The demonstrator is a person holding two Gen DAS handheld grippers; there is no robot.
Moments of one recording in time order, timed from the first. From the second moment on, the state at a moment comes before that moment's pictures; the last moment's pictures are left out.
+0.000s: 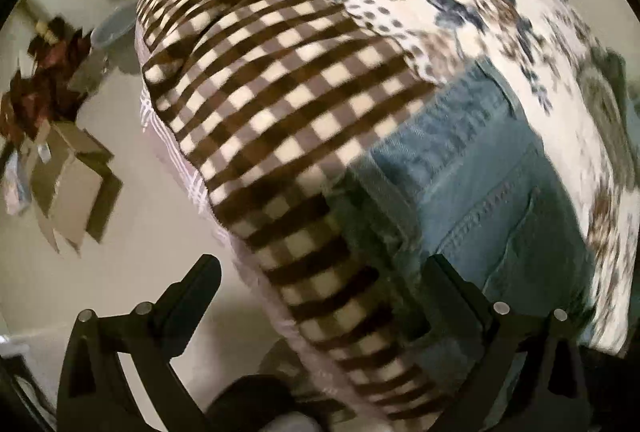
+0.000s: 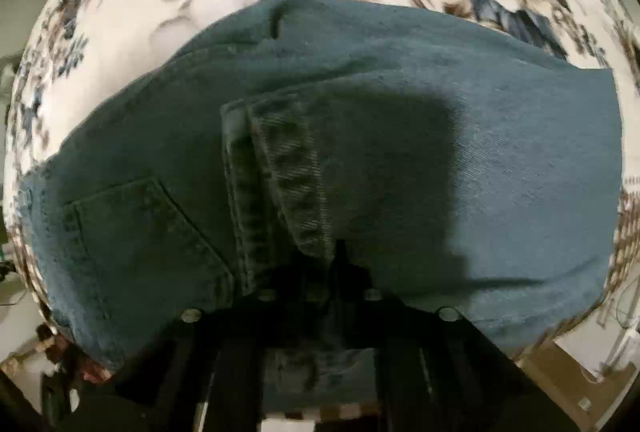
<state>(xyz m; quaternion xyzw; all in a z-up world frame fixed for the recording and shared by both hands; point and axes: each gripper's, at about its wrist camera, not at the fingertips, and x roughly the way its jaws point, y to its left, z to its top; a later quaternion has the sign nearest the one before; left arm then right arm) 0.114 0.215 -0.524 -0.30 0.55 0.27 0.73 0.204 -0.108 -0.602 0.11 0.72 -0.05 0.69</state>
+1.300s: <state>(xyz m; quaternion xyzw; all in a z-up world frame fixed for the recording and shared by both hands) 0.118 0.199 -0.468 -0.44 0.35 0.17 0.81 0.177 -0.196 -0.548 0.19 0.70 0.03 0.68</state>
